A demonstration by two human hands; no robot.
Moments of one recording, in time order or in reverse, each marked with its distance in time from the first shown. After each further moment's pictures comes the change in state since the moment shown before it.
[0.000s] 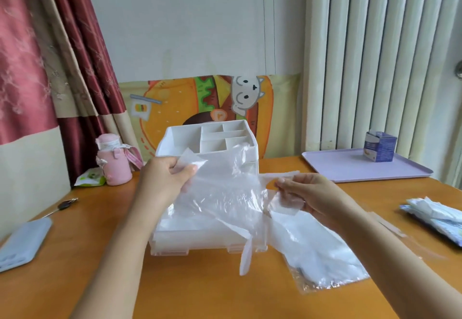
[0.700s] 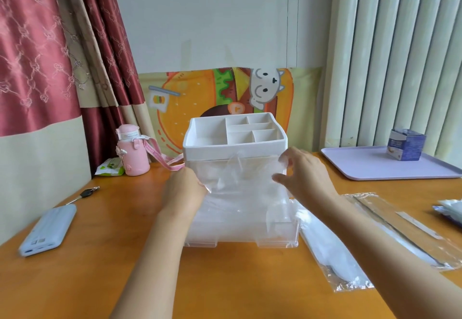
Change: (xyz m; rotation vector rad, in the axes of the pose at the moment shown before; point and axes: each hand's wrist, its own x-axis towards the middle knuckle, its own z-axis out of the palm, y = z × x) left_hand 0.016 -0.052 0.009 0.473 -0.113 -0.181; right_hand 0.038 0.000 0.063 -1.102 0.381 -0.317
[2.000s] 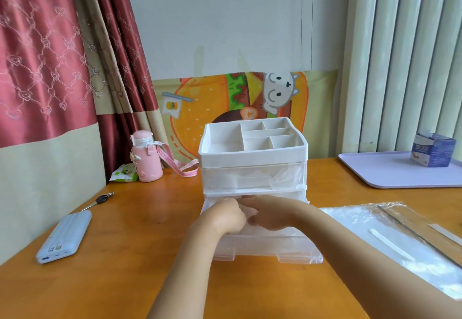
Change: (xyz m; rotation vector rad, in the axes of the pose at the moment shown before) left_hand -0.021 0.025 0.010 0.172 -0.538 0.046; right_hand 0.009 -0.046 0.063 -0.117 -0.853 -0.271
